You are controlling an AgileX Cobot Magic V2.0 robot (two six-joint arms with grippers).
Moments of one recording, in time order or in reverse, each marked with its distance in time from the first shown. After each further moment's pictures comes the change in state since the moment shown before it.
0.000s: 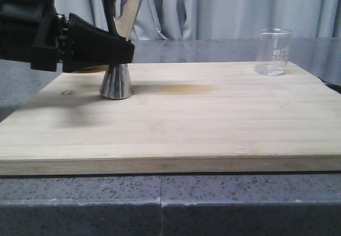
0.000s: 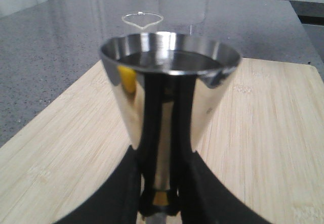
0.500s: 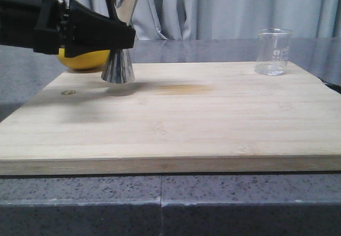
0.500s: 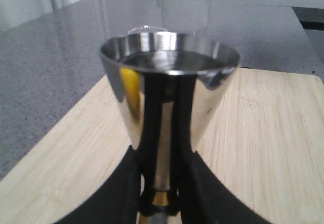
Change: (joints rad) left arm 0.000 -0.017 -0.041 0.002 -0.002 -0.028; right arm 0.000 0.000 0.000 0.000 0.000 0.002
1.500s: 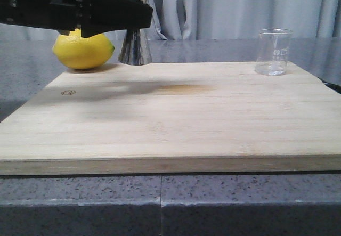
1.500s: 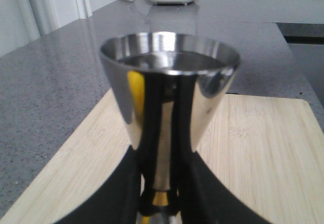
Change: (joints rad) left arm -0.051 -0.002 -0.068 0.002 0.004 -0.044; right arm 0.000 0.000 0.000 -0.006 -0.002 0.000
